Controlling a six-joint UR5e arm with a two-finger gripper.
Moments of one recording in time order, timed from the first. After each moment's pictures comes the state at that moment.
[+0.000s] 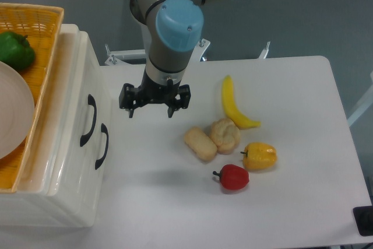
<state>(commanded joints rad) 2.35 -1.80 -1.54 -1.39 1.28 0.13</state>
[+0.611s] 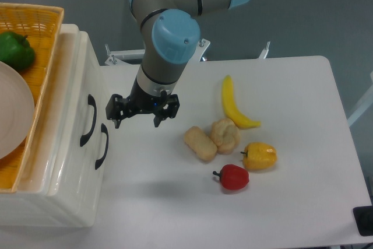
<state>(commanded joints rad) 2.34 -1.82 -1.54 -1.39 1.20 0.11</state>
